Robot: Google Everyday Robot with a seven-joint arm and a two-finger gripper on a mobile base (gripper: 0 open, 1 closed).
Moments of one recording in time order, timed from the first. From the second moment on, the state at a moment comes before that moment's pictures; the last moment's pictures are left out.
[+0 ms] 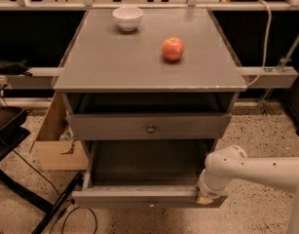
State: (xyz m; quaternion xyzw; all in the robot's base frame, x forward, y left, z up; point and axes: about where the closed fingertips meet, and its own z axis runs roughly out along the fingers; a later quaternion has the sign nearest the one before) arm 0.461 -0.211 0.395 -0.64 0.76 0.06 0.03
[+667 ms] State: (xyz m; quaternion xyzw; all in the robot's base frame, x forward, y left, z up) arm 0.423 -0.210 0.406 -0.65 0.76 0.08 0.02
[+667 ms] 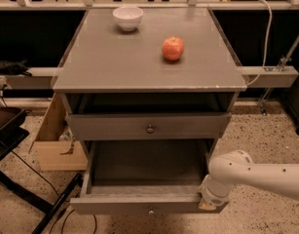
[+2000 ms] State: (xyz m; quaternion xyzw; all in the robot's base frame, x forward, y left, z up) arm 0.415 -0.210 0.404 -0.65 0.76 0.10 0.01
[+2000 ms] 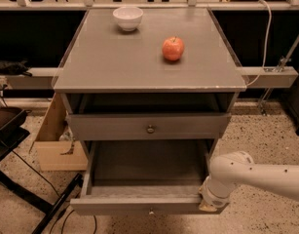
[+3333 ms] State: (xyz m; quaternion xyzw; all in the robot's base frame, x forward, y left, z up) arm 0.421 -0.211 0.405 -0.65 0.76 0.10 0.01
